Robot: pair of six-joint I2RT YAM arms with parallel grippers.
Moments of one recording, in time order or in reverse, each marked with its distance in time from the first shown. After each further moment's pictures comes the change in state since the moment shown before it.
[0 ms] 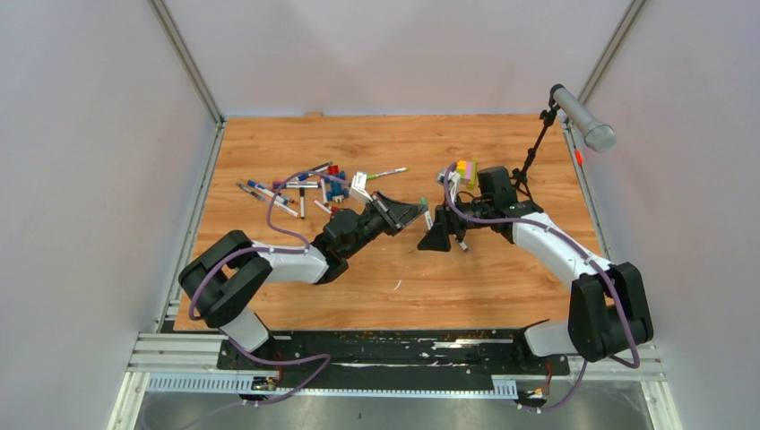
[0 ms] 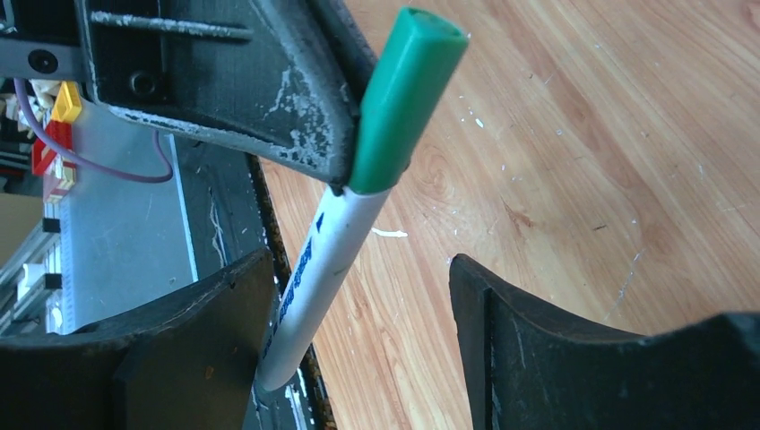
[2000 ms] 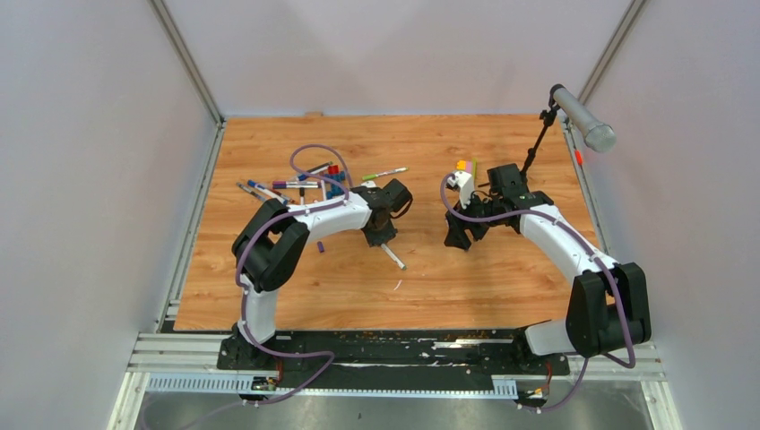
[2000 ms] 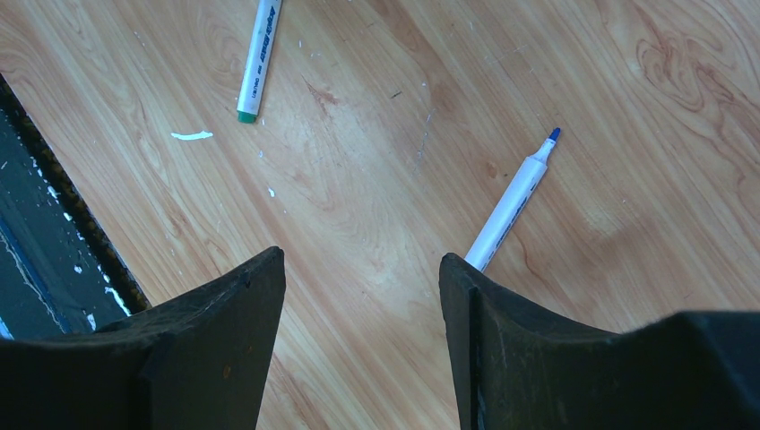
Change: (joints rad) left arm 0.041 0.356 0.721 -1.729 -0.318 0.048; right arm -0.083 0.014 0.076 -0.268 0.357 -0.364
